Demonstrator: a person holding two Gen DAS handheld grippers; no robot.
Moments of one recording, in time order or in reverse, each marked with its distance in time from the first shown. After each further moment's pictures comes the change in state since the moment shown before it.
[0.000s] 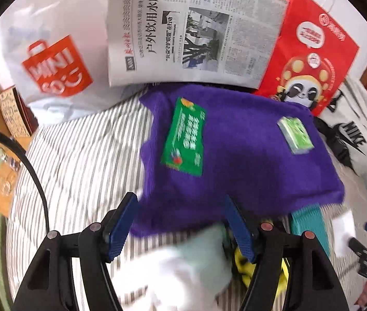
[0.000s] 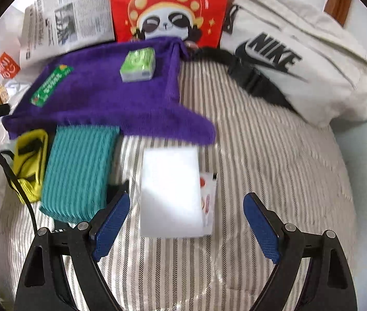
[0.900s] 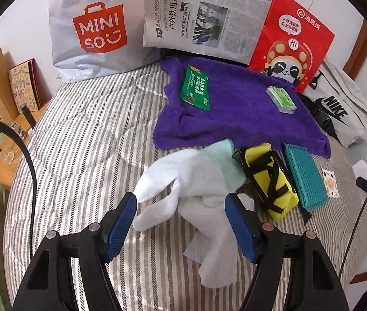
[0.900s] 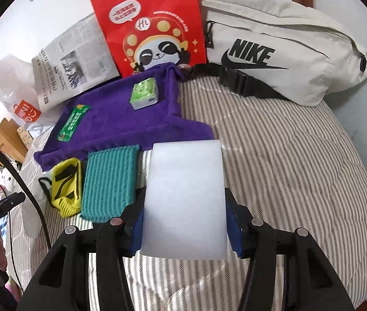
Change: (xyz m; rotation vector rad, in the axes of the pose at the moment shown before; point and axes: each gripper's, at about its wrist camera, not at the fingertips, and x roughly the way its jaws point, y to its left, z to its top) left arm -0.038 0.036 -0.089 -0.009 -0.003 -0.045; right arm -0.048 -0.019 -0.022 0.182 -0.115 0.142
